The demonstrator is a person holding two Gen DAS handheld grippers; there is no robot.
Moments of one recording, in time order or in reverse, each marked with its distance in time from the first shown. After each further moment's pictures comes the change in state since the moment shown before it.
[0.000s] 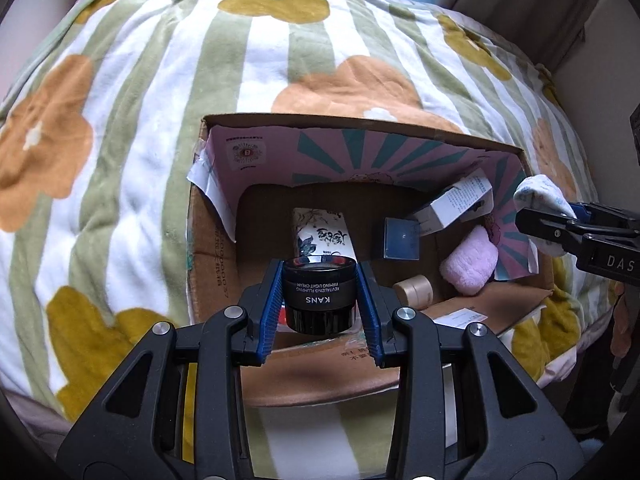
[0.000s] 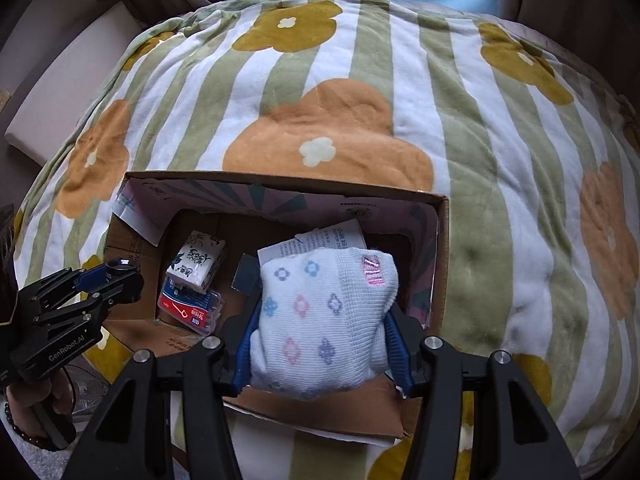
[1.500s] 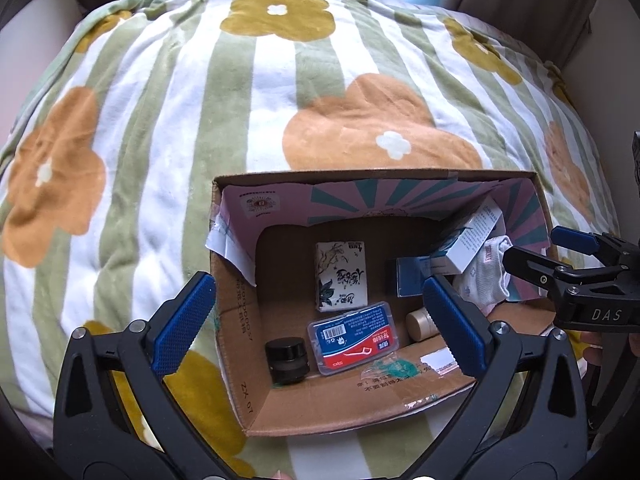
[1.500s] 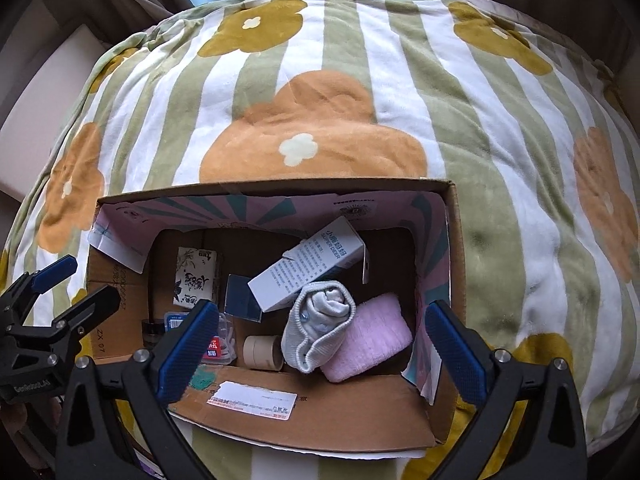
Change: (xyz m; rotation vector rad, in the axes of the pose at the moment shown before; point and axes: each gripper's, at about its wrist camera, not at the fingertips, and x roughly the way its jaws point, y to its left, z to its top) left arm -0.007 0.000 0.035 0.010 -0.021 0.064; right arm 0.018 0.004 0.005 0.129 0.000 -0.047
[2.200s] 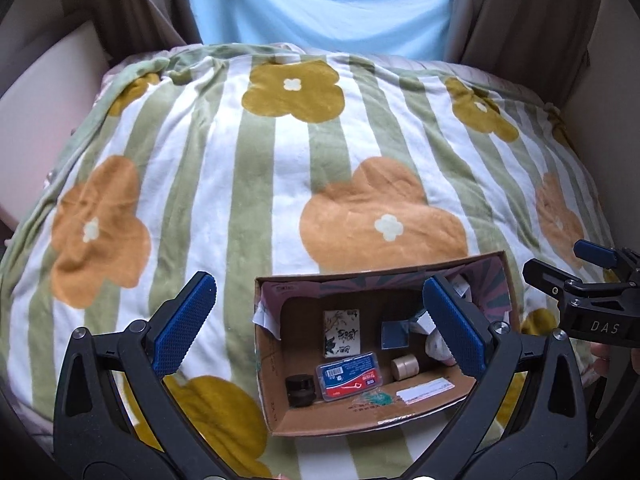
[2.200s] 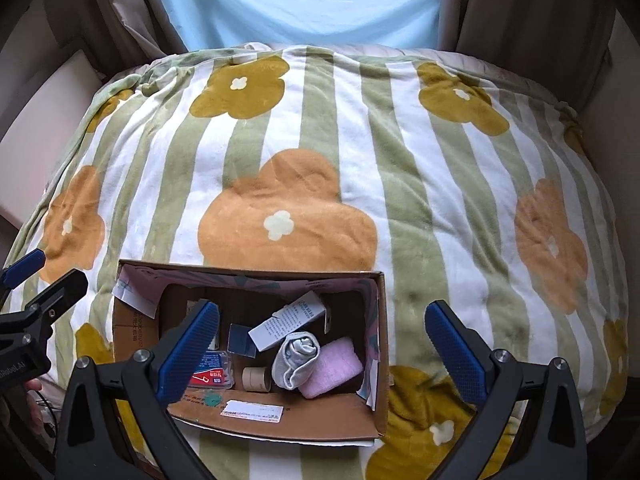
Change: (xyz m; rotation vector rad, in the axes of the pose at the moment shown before) left arm -0.096 -0.010 0.058 -0.037 -0.165 0.074; right arm -0.090 0.005 0.038 -0.004 -0.135 -0.116
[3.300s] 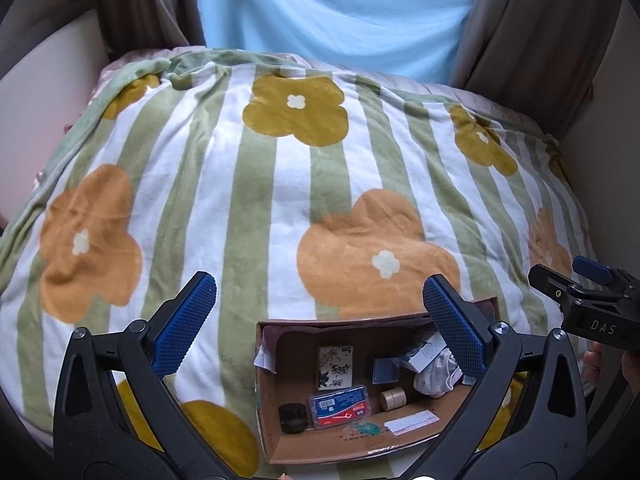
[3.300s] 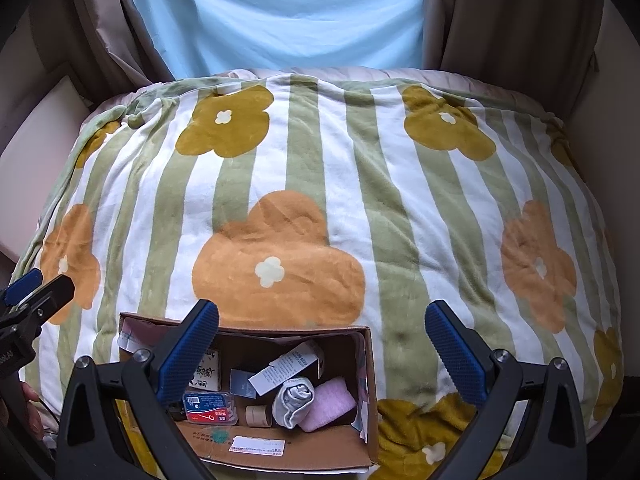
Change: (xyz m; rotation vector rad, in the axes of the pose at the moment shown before) left arm 0.012 0.019 0.041 -0.085 -0.016 -0.031; right arm -0.007 -0.003 0.041 0.043 -0.051 -0.033
